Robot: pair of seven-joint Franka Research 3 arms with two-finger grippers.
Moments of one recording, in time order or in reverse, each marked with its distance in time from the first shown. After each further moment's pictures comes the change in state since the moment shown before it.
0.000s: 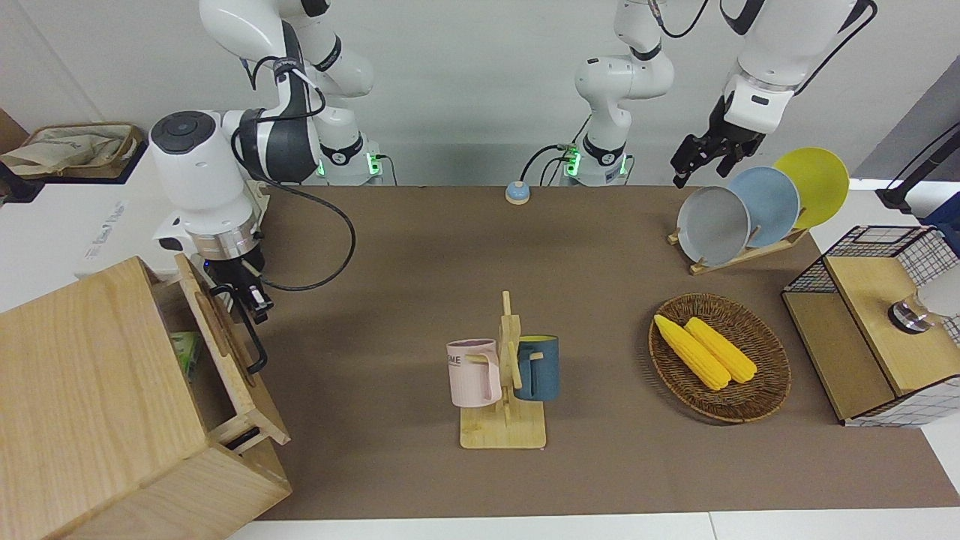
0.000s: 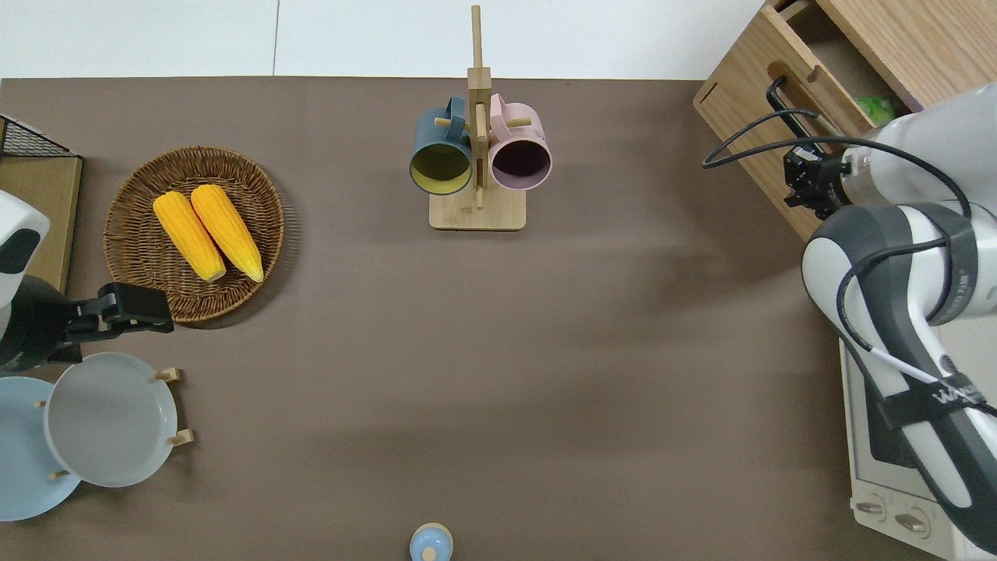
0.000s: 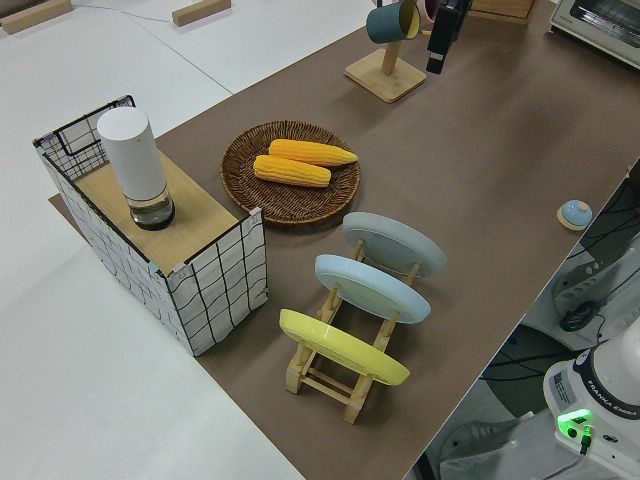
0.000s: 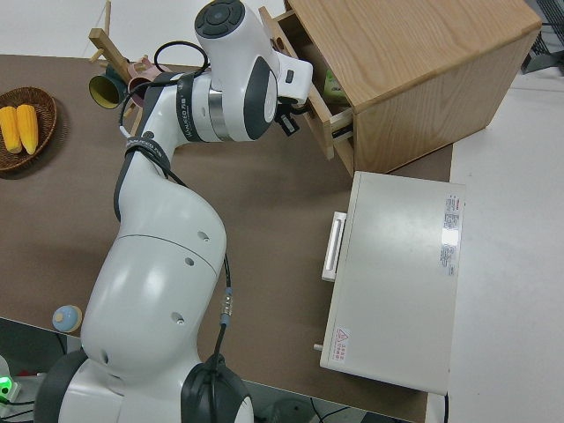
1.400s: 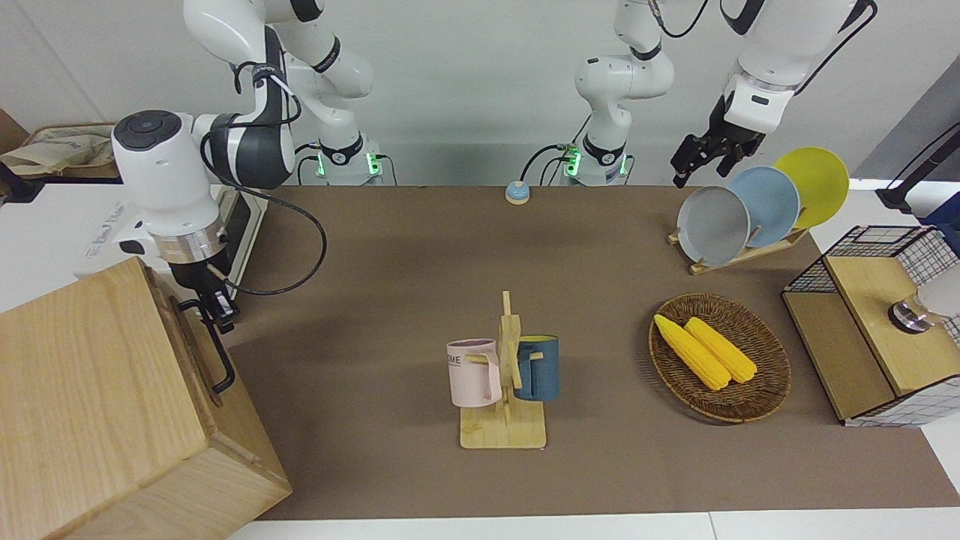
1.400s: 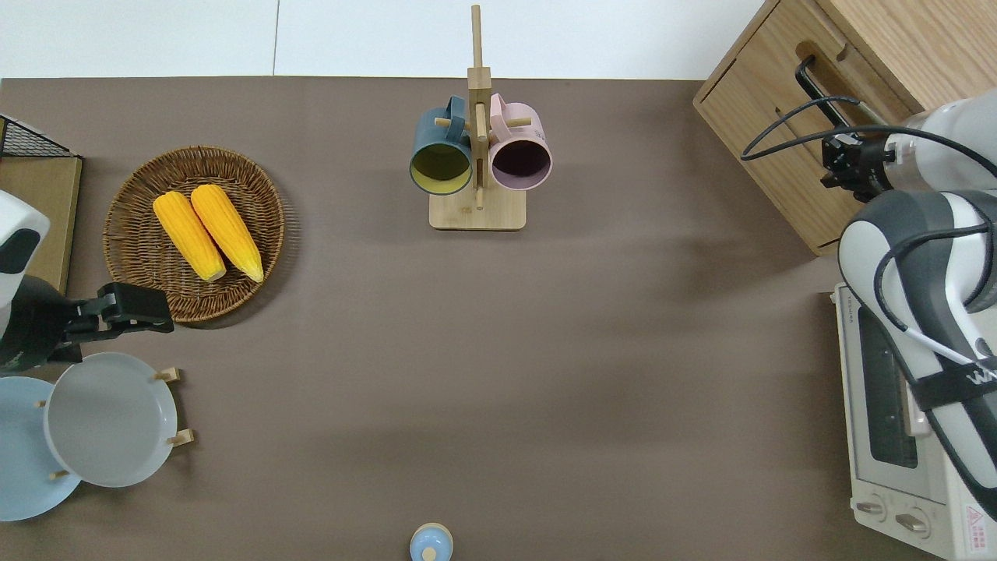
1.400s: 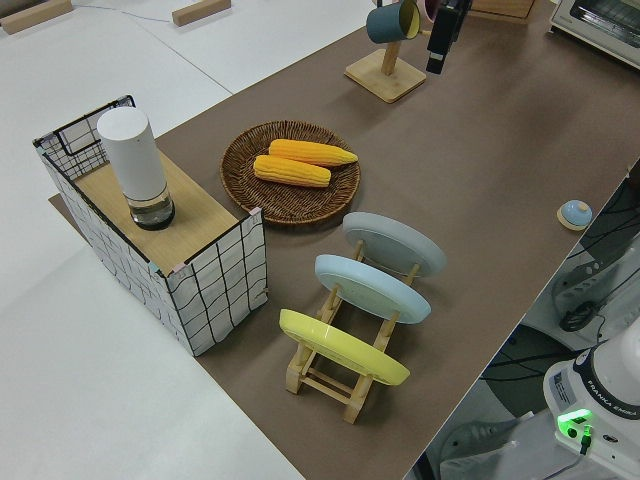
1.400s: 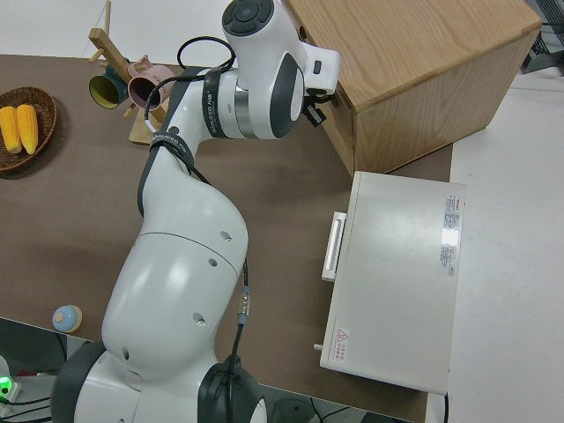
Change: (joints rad) left arm 0.000 0.000 0.000 0.000 0.000 0.000 0.000; right arm -0.063 0.026 0.012 0.039 -0.032 0.044 -0.089
